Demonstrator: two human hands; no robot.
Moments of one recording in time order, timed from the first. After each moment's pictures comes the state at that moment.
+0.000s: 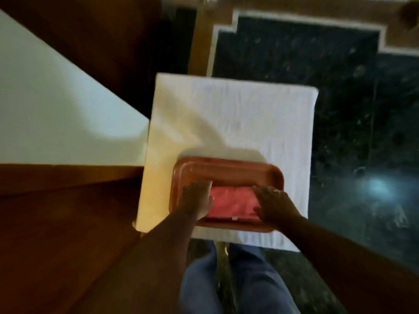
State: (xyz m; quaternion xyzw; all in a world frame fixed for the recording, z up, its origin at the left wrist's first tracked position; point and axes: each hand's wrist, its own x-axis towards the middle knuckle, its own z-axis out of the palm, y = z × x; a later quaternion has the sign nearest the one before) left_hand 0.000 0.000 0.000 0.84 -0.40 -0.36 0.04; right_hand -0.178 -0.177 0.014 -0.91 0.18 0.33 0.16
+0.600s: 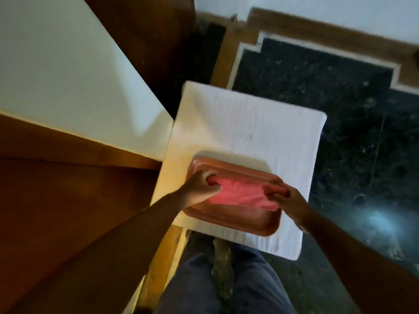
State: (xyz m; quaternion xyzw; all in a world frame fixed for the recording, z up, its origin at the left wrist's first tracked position) left_hand 0.042 0.004 0.095 0.76 -0.22 -0.51 0.34; right_hand -0.164 -0.212 0.091 -0.64 0.44 0.17 0.61
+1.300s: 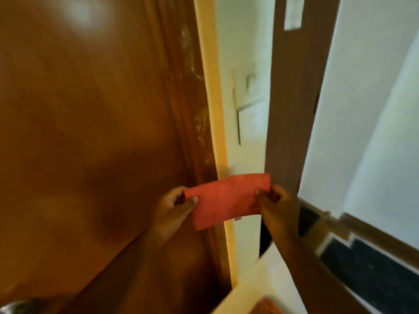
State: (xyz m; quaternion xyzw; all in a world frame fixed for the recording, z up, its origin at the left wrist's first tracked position) left_hand 0.036 0.208 0.537 0.80 -0.05 0.05 0.60; right_hand 0.045 -0.045 0.503 -0.78 0.08 -0.20 0.59
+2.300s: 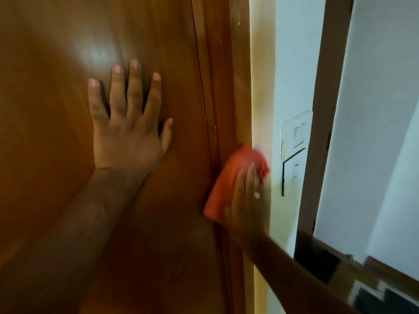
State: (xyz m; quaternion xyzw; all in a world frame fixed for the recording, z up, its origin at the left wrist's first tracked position) left_hand 0.125 0.307 0.773 0.81 -0.04 0.55 -0.19; right_hand 0.173 0.108 0.572 -0.83 -0.09 -0.52 0.20
